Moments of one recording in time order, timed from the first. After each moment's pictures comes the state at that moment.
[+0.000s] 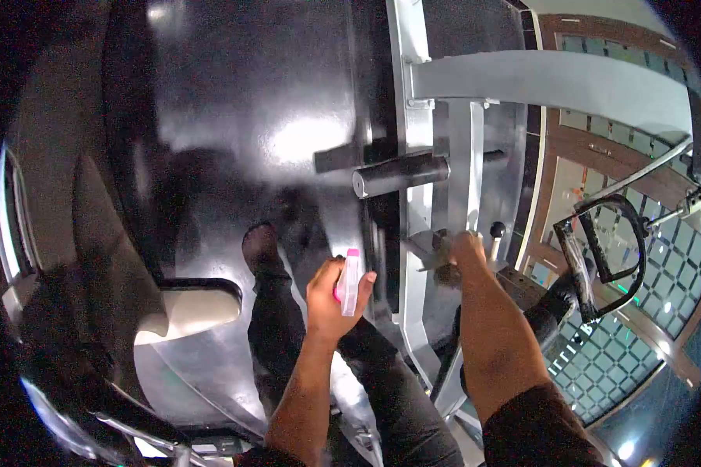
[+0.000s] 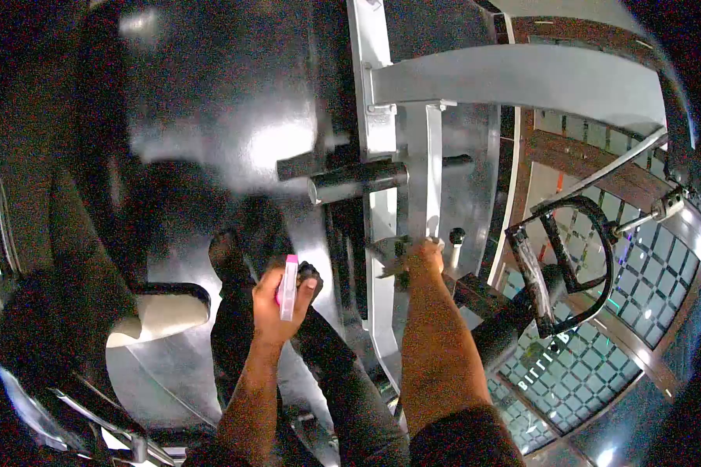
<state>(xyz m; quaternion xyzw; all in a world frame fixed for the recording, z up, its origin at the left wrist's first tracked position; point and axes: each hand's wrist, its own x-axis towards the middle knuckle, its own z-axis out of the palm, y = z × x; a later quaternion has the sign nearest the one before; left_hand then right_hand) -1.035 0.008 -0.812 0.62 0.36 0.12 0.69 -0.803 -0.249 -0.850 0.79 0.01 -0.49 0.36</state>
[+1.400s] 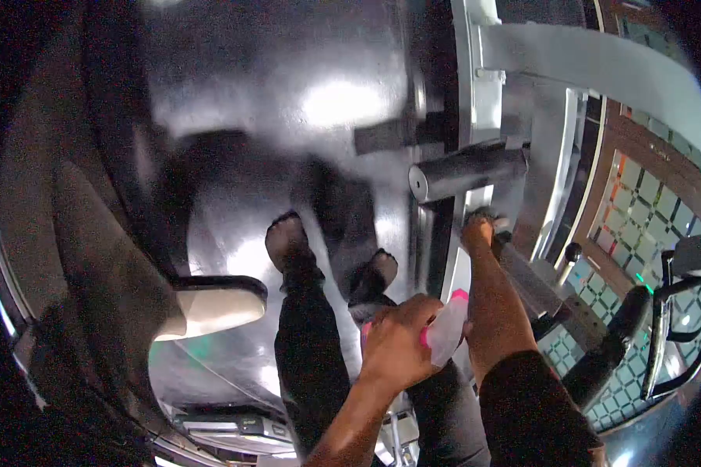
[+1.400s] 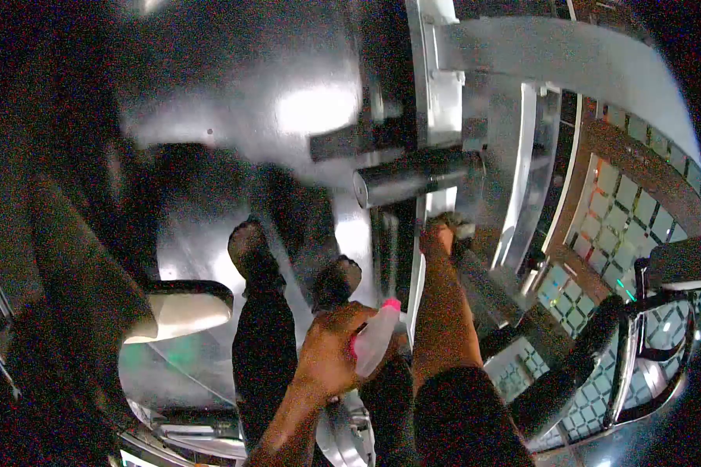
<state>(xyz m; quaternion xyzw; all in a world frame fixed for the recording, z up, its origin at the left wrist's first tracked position) -1.007 0.017 -0.823 0.61 0.26 -0.14 0.73 -0.841 -0.381 -1.109 0.81 0.20 -0.37 0.41</state>
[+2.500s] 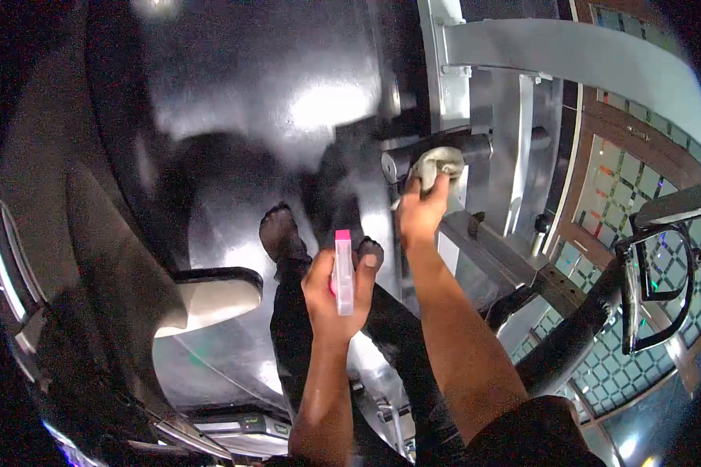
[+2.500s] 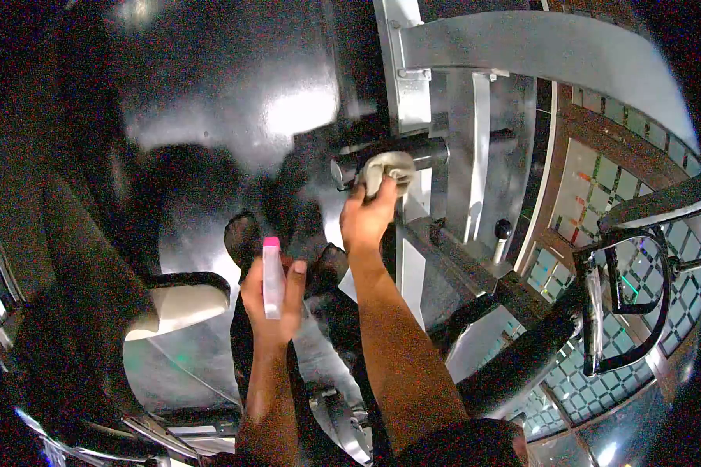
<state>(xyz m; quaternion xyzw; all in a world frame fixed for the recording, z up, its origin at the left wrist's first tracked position) -1.026 0.037 -0.827 0.60 0.45 0.07 0.66 -0.896 -0.089 -0.953 0.94 -0.08 -0.04 -0.34</state>
